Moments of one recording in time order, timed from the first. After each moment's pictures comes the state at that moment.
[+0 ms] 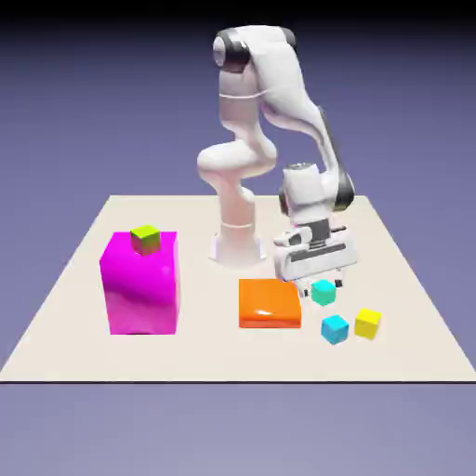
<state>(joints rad) 0.66 0.13 -0.05 -2.70 0.56 3.19 0.38</state>
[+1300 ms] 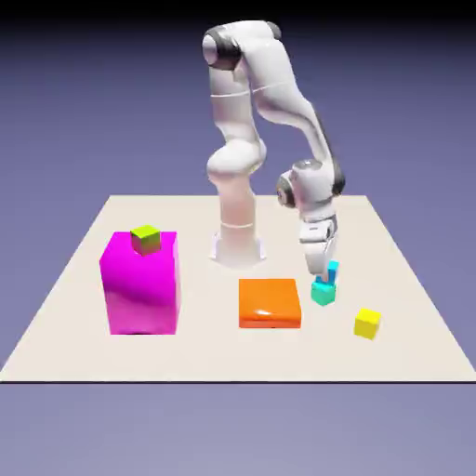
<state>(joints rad) 1.21 -0.22 -0.60 -2.94 0.17 2.97 -0.21</state>
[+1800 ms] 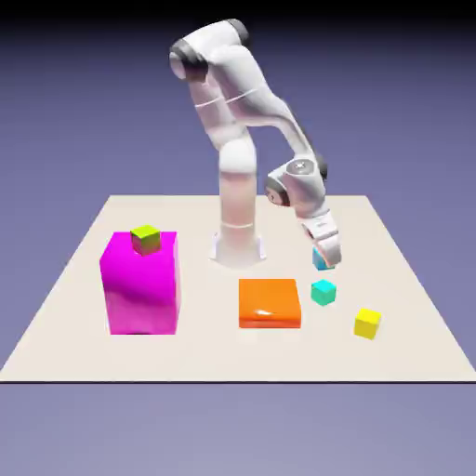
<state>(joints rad) 1.66 -0.36 -1.08 -3.03 0.02 2.96 -0.42</state>
